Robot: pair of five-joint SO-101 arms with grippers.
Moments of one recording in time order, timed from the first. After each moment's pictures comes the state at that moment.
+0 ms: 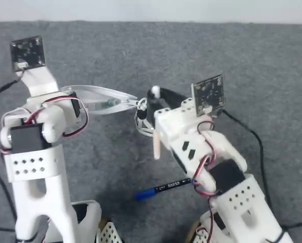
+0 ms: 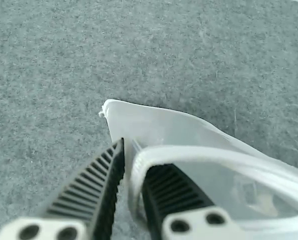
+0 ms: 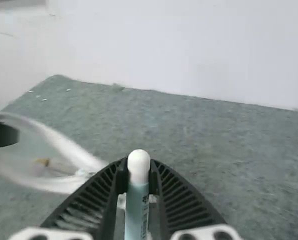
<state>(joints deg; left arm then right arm) -13.3 -38.6 21.9 78.7 10.9 -35.3 -57.8 48.7 33.1 -12.0</state>
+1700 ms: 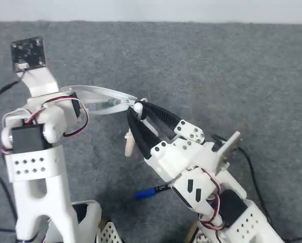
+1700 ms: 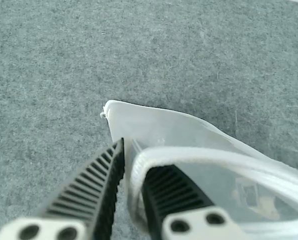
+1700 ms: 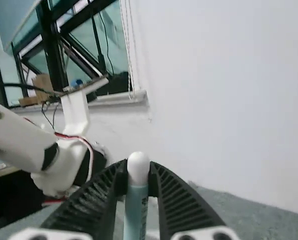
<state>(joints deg) -13.3 -38.9 23.3 77.6 10.9 -46.8 -80.6 67.9 7.6 -12.2</state>
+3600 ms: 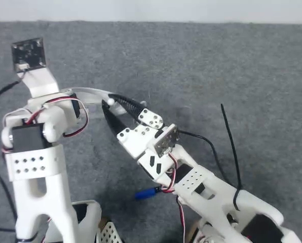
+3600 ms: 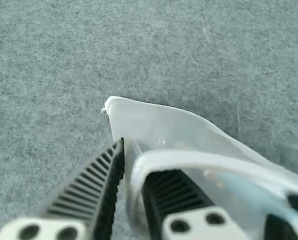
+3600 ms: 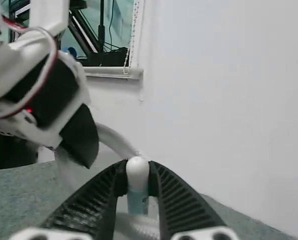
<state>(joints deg) -13.4 -38.6 24.0 77.6 10.9 -48.4 -24.2 70.4 -50.4 2.2</state>
